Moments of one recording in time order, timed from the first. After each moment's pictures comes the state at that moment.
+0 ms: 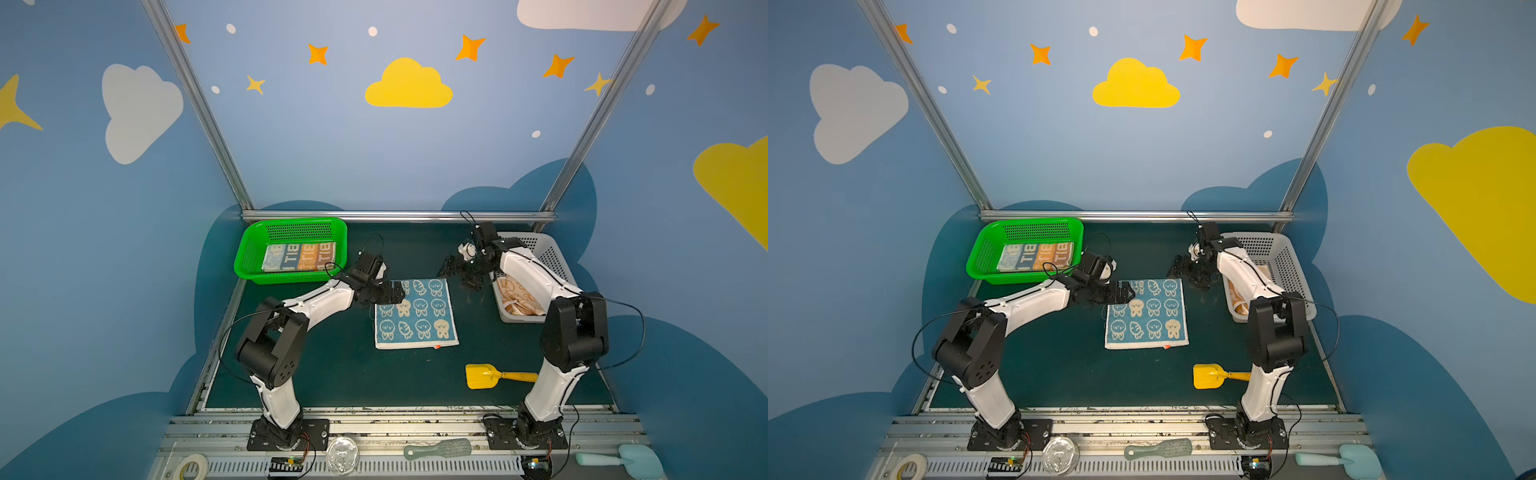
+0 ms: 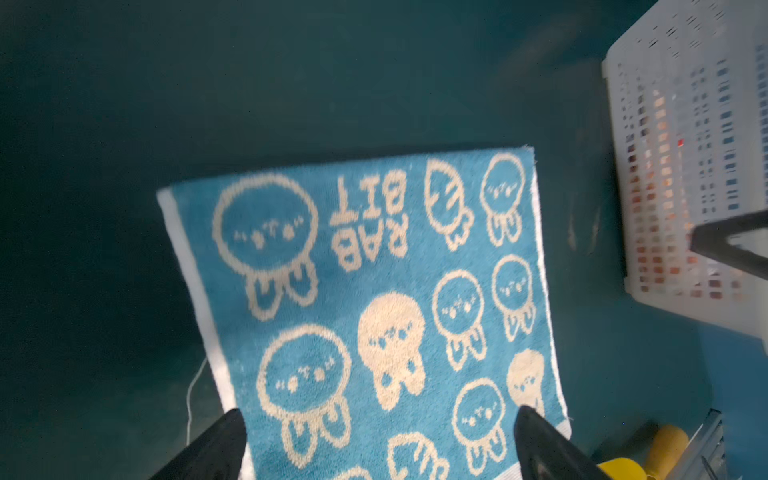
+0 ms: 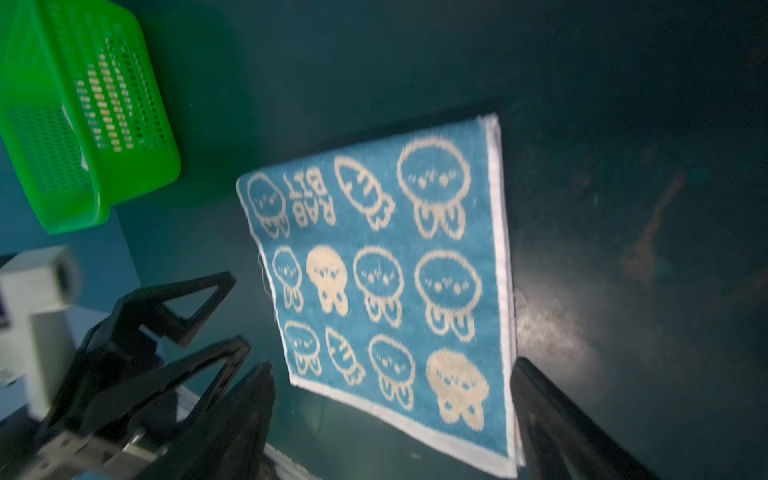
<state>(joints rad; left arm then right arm) -0.49 1.78 1.20 -0.33 0.24 -0.50 0.30 1.88 1.57 -0.88 -0.39 0.47</state>
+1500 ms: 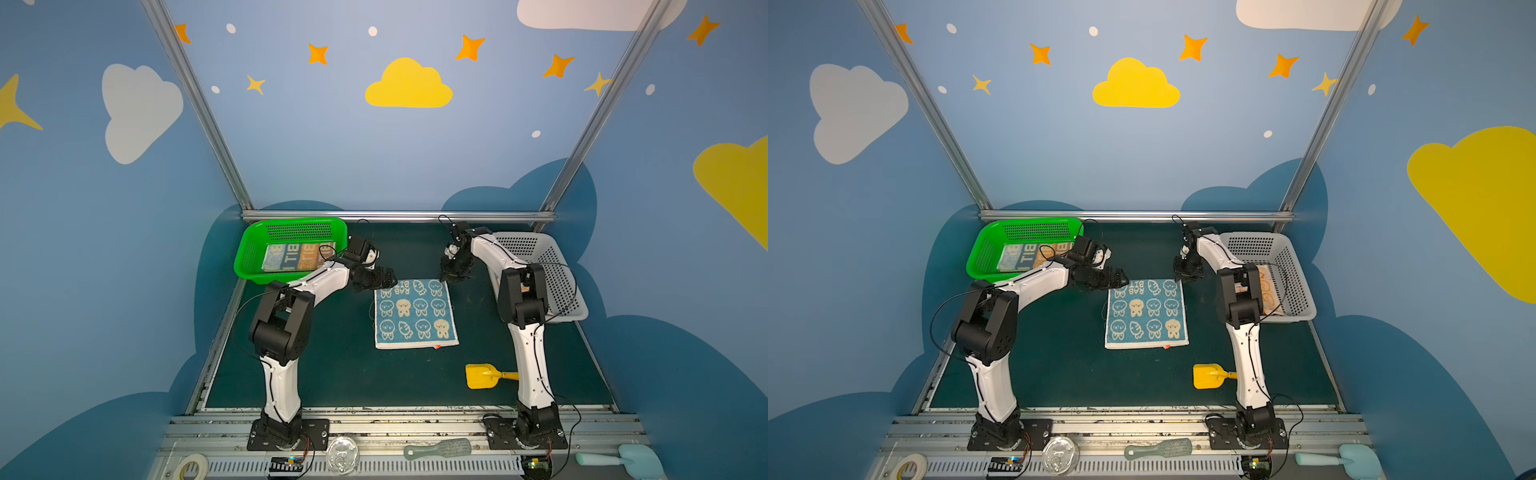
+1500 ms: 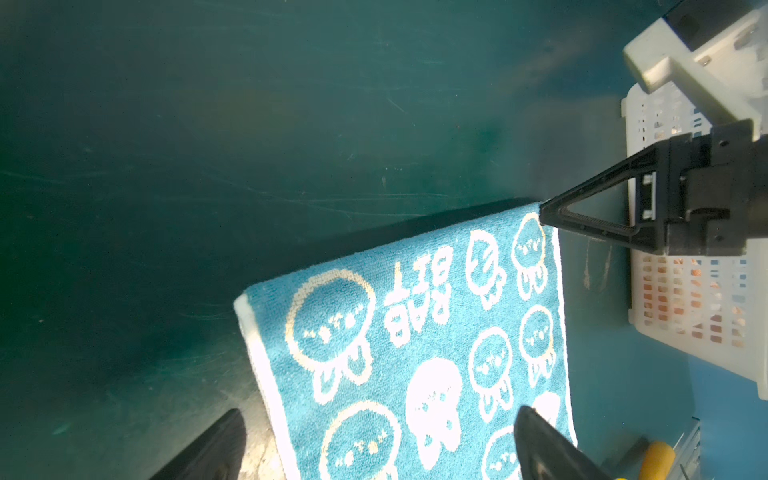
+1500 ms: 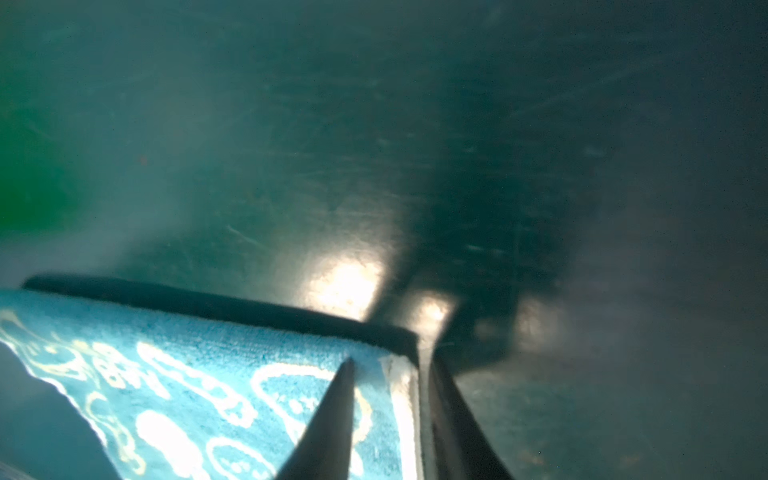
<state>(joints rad) -0.37 1.95 1.39 -0.44 0.36 -0.41 0.29 2.42 2.07 -1.09 -0.27 0.28</state>
